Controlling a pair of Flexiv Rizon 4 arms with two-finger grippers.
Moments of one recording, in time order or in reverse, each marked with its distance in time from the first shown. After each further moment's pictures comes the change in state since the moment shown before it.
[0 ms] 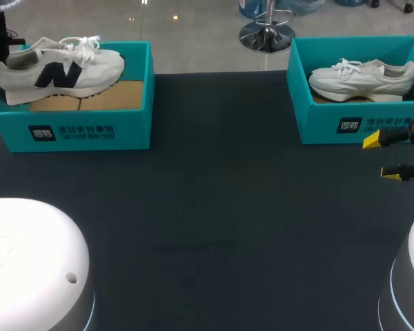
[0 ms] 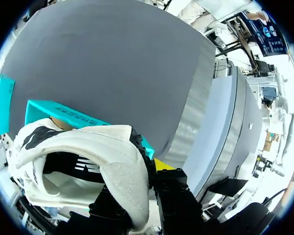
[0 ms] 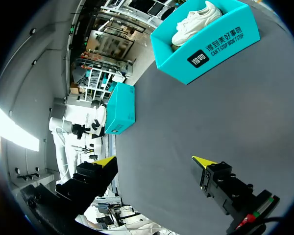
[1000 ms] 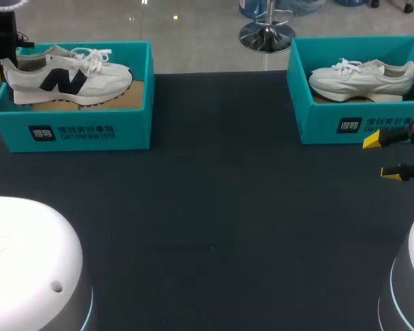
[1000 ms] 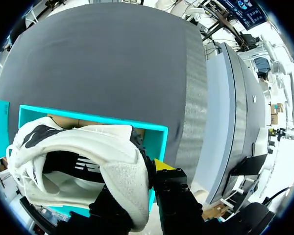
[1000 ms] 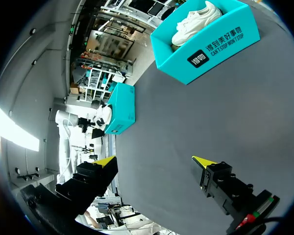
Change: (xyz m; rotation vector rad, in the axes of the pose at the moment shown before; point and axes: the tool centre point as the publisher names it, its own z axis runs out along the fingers) left arm -0.026 0.050 0.050 0.052 -0.031 0.180; right arm 0.000 0.000 0.000 0.000 0.000 0.000
